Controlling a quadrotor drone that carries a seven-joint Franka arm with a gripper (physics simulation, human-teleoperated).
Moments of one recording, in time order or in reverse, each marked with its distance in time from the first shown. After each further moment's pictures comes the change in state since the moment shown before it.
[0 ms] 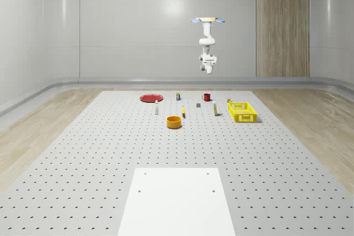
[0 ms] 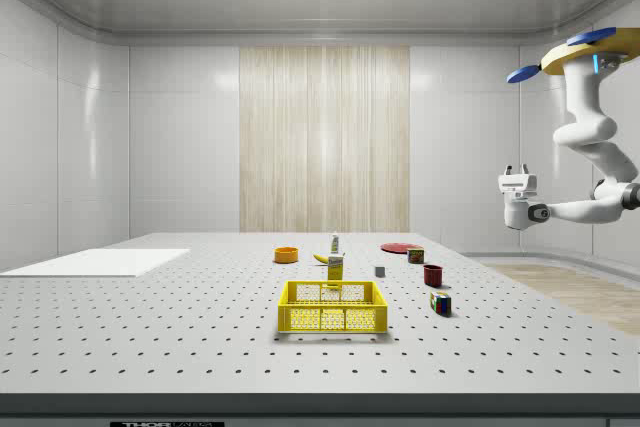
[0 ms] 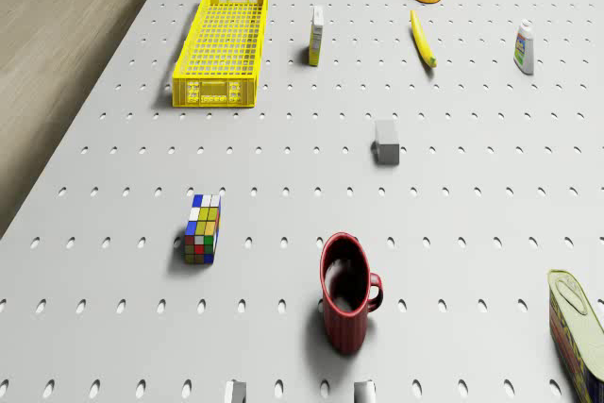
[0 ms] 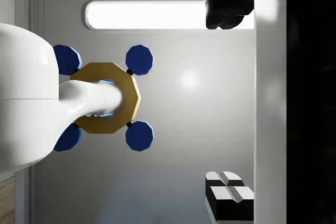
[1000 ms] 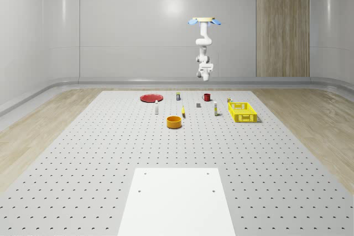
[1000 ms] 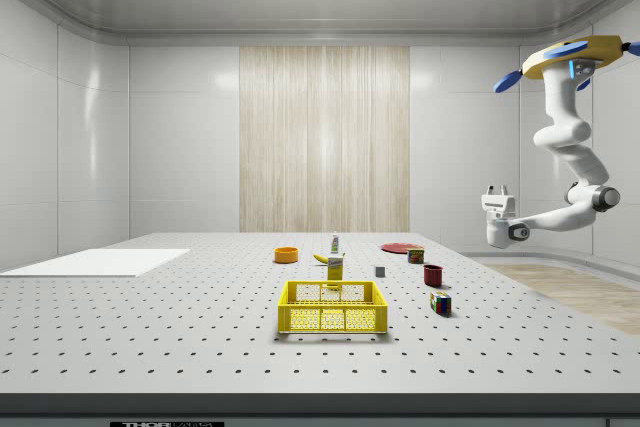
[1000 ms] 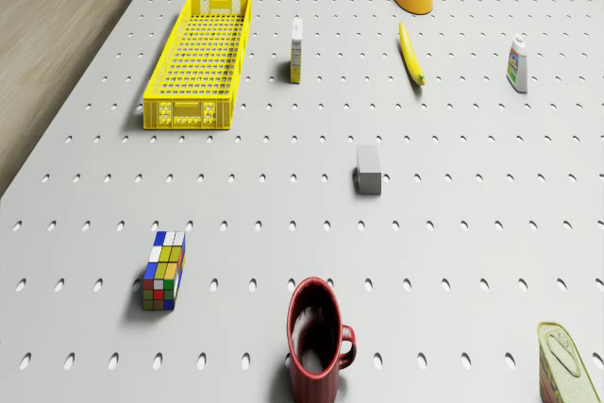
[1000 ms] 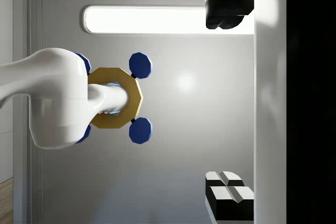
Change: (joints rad) arm -0.006 0.084 0.003 0.289 0.002 -0.189 -0.003
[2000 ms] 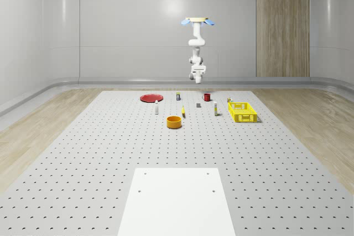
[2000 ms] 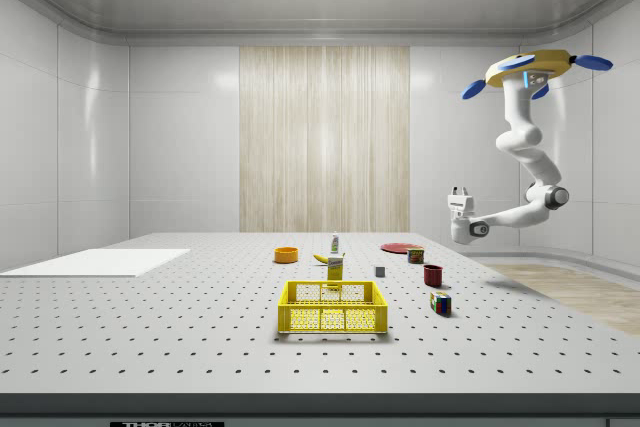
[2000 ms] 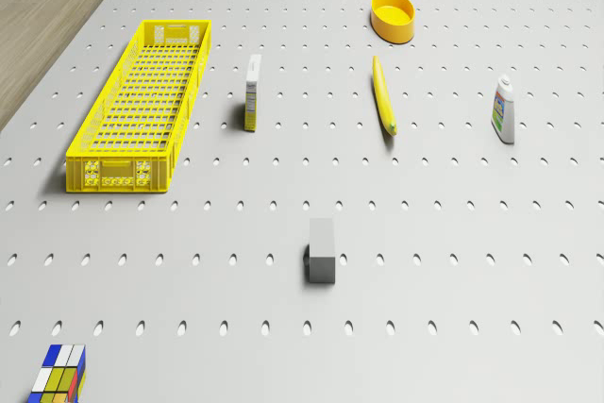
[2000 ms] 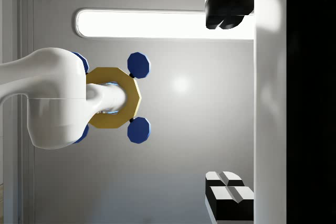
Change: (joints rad) arm -0.003 -0.005 0.003 0.002 -0.001 0.008 -0.001
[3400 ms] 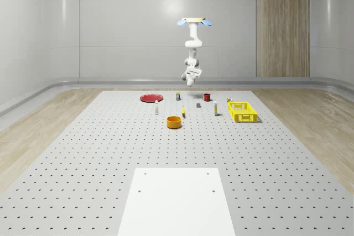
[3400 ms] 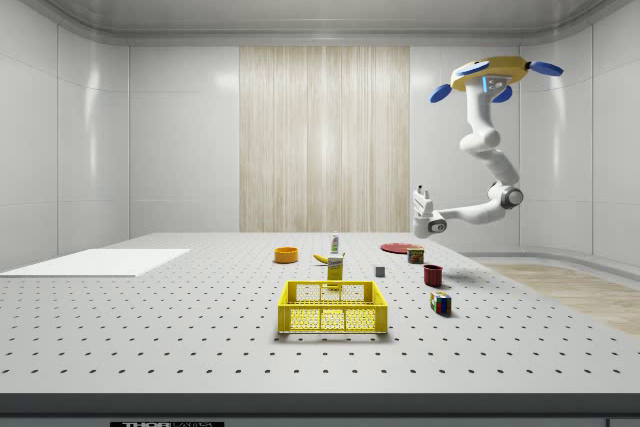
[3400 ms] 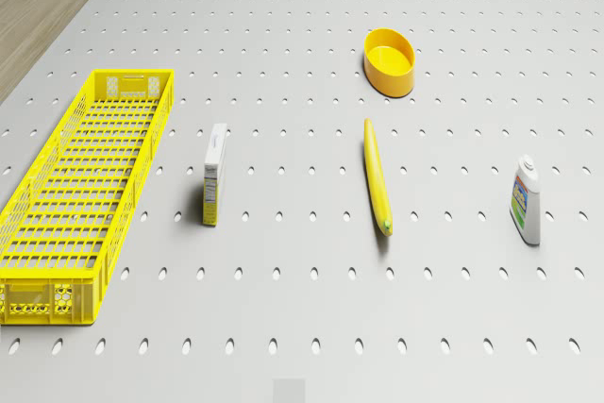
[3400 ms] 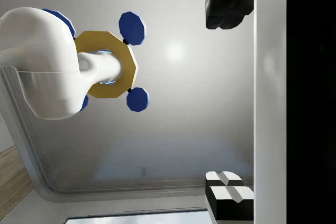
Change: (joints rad) arm -0.054 -0.020 0.174 -0.038 -0.244 0.025 0.033
